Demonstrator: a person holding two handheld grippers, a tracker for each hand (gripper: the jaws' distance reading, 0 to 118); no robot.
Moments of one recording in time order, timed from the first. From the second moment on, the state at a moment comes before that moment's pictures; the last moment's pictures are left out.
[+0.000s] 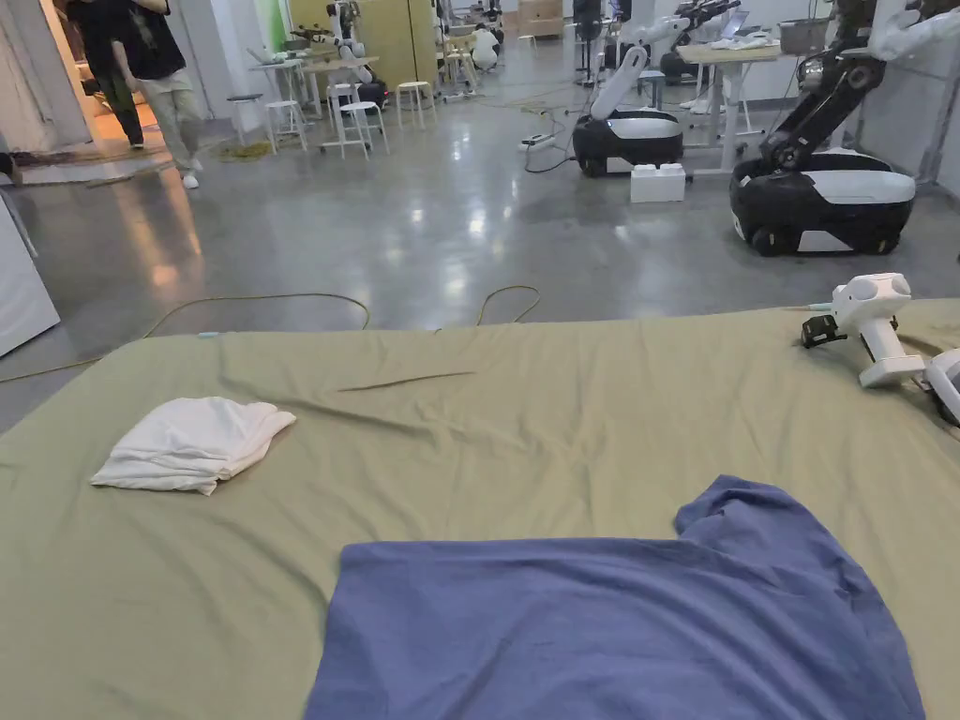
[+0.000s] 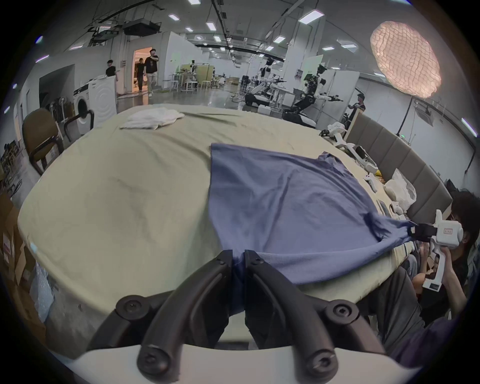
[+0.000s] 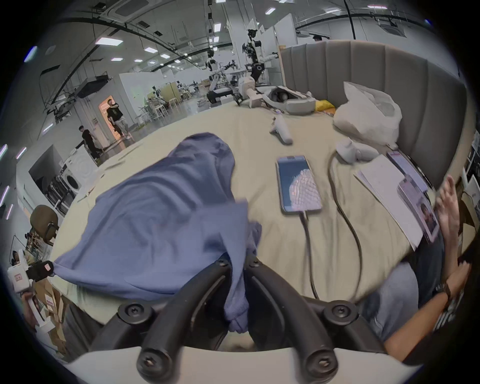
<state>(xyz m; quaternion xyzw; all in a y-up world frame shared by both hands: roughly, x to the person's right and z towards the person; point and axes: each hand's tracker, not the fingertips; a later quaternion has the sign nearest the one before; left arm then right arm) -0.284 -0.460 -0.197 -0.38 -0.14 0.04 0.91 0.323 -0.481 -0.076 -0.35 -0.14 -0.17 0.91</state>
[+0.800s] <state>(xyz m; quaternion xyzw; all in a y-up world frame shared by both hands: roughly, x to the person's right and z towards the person) -0.263 -0.369 -0.300 -0.20 -0.13 0.01 0.97 0.323 -0.412 -0.213 -0.26 -0.07 -0.14 0.95</state>
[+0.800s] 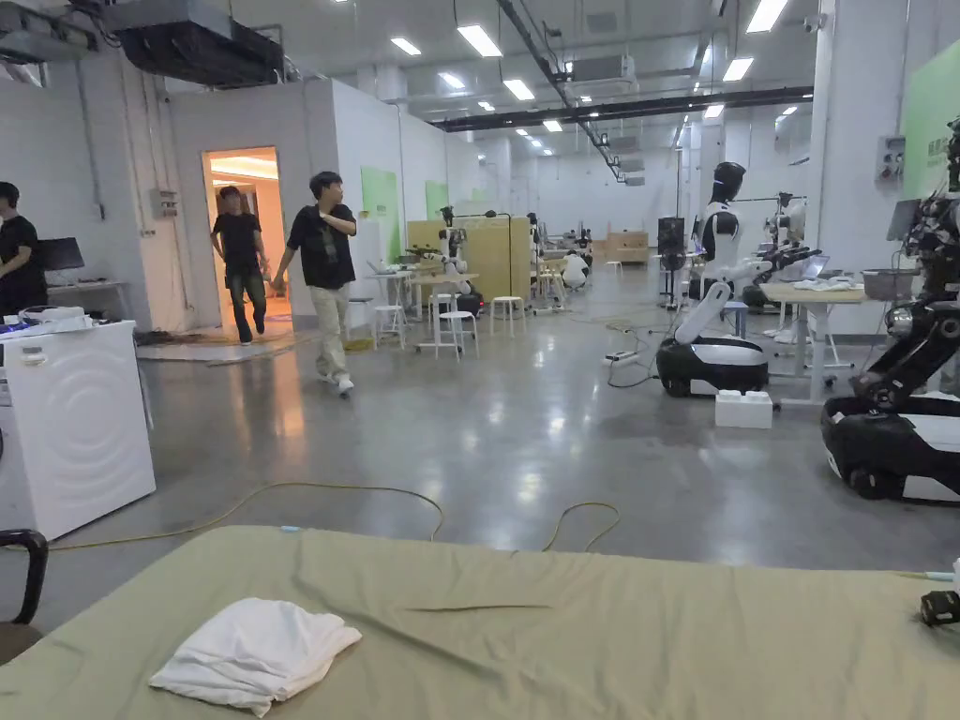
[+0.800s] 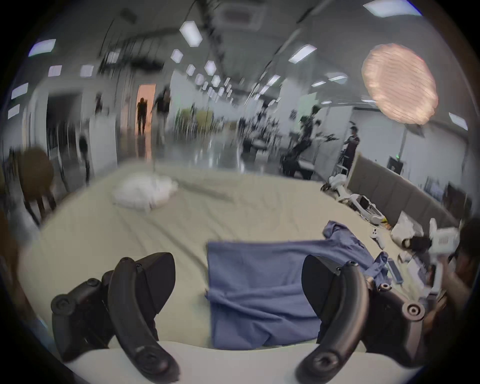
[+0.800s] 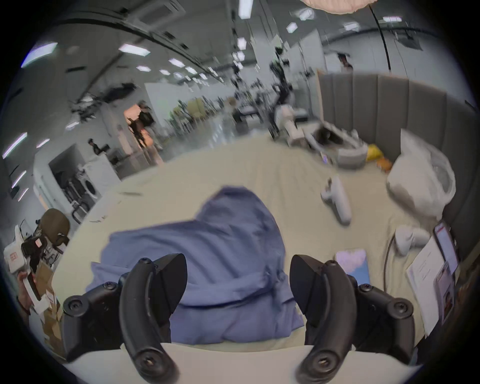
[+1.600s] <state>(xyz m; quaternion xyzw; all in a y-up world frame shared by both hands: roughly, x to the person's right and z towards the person) -0.219 -0.260 -0.087 0.00 -0.08 0.02 1.00 0.196 -0.292 -0.043 -0.03 -0.01 0.00 1.00</state>
